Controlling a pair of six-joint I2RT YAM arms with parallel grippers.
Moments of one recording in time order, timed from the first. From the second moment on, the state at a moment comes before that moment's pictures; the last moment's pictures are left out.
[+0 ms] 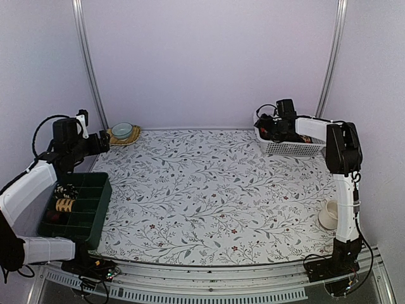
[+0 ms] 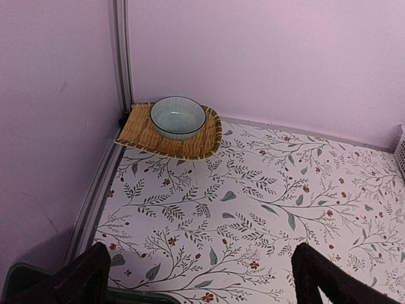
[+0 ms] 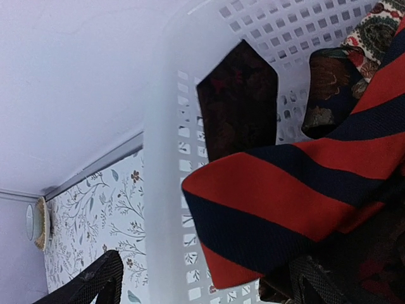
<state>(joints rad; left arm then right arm) -0.07 1.06 0.80 -0.13 -0.12 -0.18 0.22 2.30 1.89 -0.23 -0.18 0.71</state>
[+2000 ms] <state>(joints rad) -0.06 1.02 0.80 -0.13 -0.09 -0.18 0.16 1.98 1.60 0.10 -0.17 0.32</state>
